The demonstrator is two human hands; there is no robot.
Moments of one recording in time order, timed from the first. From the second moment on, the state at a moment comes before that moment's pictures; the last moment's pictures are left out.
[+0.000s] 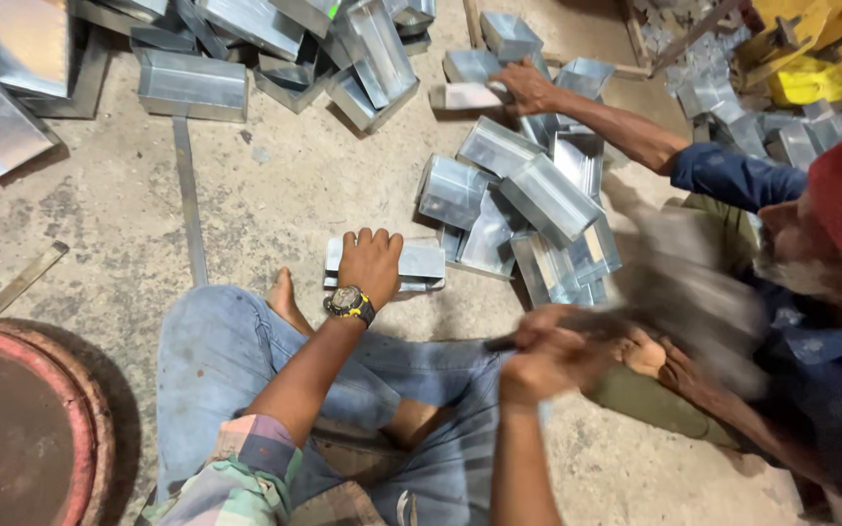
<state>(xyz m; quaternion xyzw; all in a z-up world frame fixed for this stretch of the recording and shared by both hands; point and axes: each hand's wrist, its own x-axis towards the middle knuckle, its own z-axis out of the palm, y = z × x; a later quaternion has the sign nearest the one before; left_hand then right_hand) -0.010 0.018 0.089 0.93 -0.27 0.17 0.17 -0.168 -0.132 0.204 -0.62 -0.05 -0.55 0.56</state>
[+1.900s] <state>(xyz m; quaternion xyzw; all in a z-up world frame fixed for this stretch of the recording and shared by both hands) -0.035 -0.035 -0.012 0.85 -0.13 0.25 0.45 -0.190 -0.097 0.241 -0.84 0.12 -0.13 0.51</state>
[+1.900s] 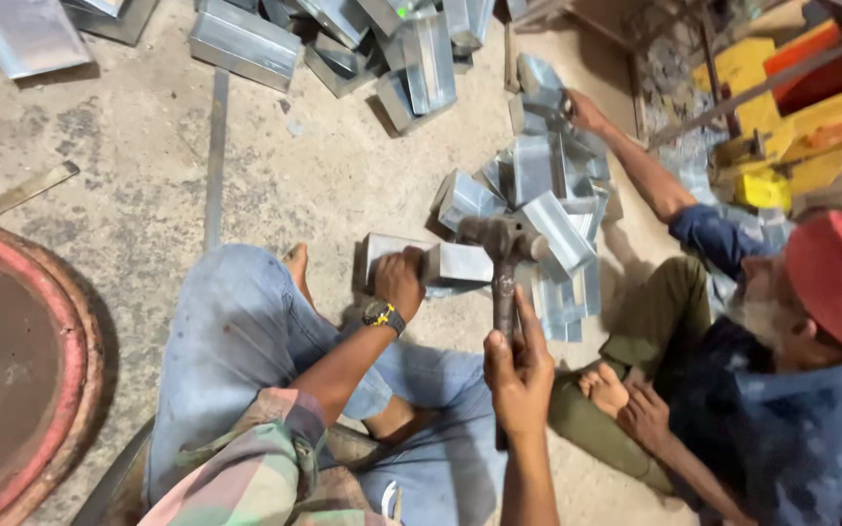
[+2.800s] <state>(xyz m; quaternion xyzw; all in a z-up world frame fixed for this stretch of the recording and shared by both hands) -0.014 -0.010 0.091 0.94 -0.25 0.17 0.17 -0.177 -0.128 0.109 -0.73 0.17 -0.17 0.64</state>
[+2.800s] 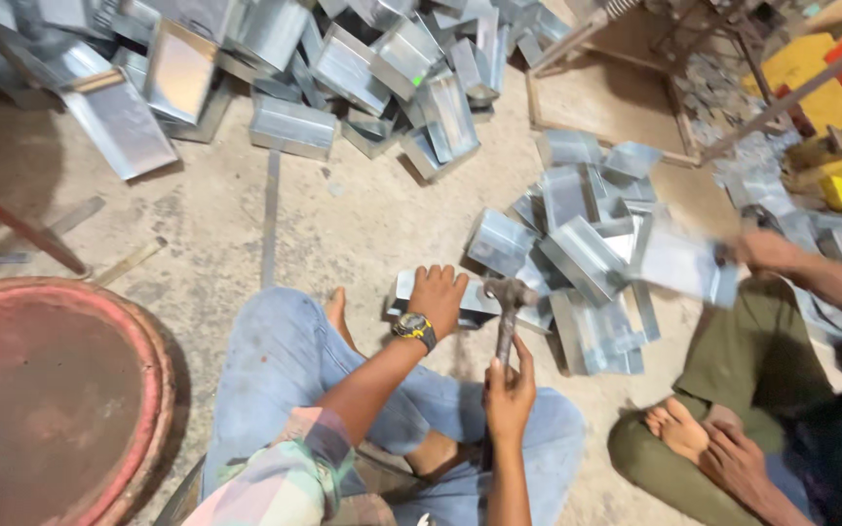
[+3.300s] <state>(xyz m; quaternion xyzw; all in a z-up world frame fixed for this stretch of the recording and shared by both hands) 0.050 0.049 0.005 0.84 -0.14 -0.38 0.35 -0.181 -0.174 0.027 -0.66 0.25 -0.20 0.68</state>
